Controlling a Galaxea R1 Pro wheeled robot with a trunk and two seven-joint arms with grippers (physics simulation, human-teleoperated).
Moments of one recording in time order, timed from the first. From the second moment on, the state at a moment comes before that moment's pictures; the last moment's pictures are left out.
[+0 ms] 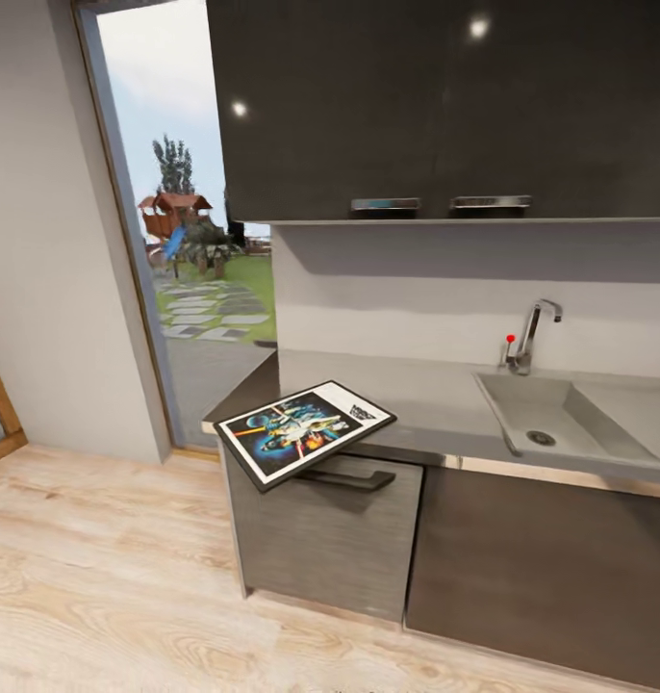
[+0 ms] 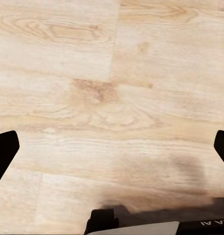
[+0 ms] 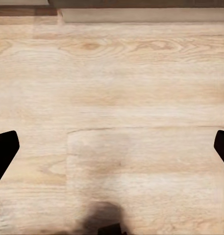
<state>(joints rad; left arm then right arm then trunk) 0.05 -0.02 0.00 -0.60 -0.07 -0.06 0.01 -0.14 -0.04 -0.18 -0.24 -0.03 -0.26 -0.02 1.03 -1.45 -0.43</state>
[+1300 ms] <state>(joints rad) 0.05 -0.04 -0.01 -1.01 0.30 0.00 0.00 -0.14 -0.04 -0.17 -0.19 -0.03 -0.26 -0.02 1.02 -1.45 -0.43</state>
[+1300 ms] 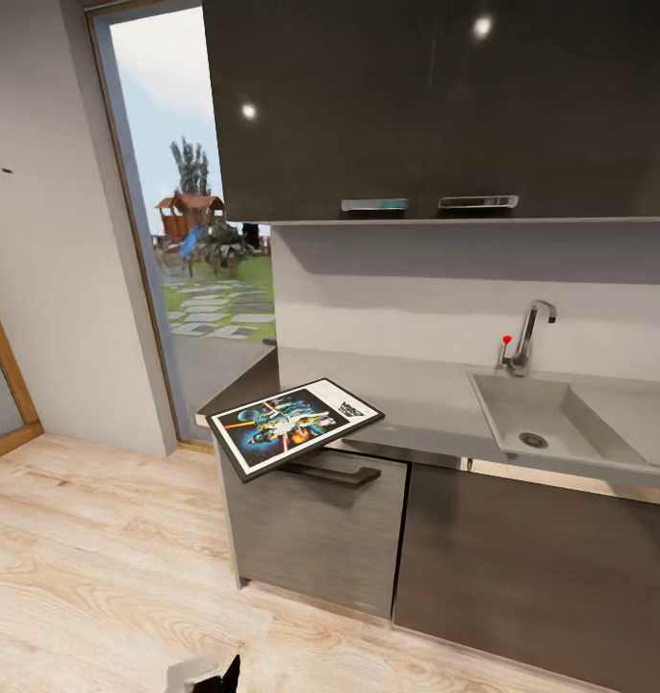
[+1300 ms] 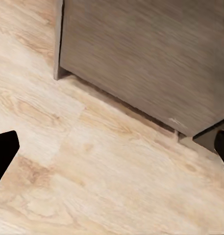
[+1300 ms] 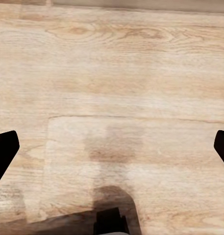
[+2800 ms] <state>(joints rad) 0.05 -0.17 -0.07 -1.43 0.95 0.14 0.00 -0.14 -0.04 -0.17 -0.19 -0.03 -0.26 -0.02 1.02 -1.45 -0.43</state>
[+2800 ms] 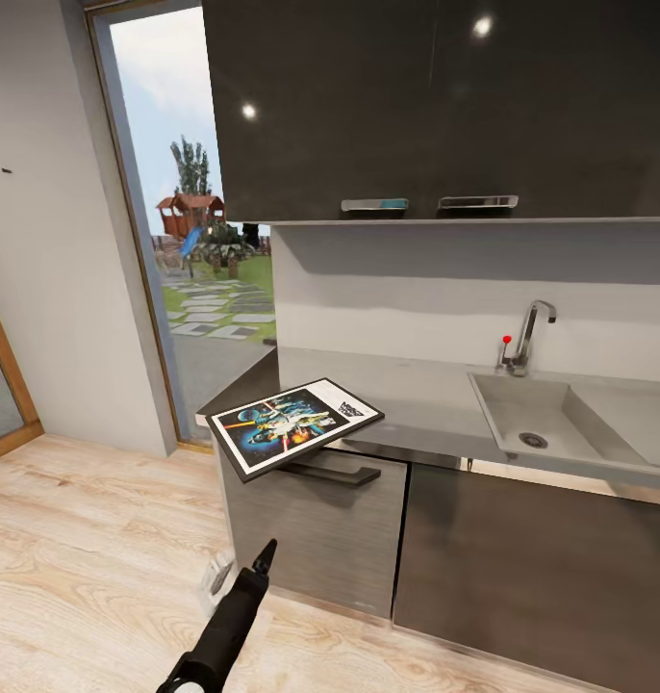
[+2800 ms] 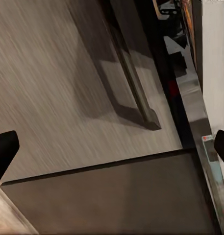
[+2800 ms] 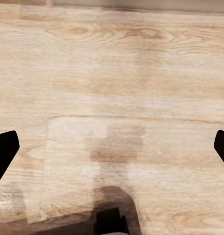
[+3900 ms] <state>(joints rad) 0.04 -0.17 -0.07 -1.45 1.01 0.14 0.00 -0.14 -0.04 -0.17 -0.19 -0.03 -0.26 -0.02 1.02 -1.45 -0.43</state>
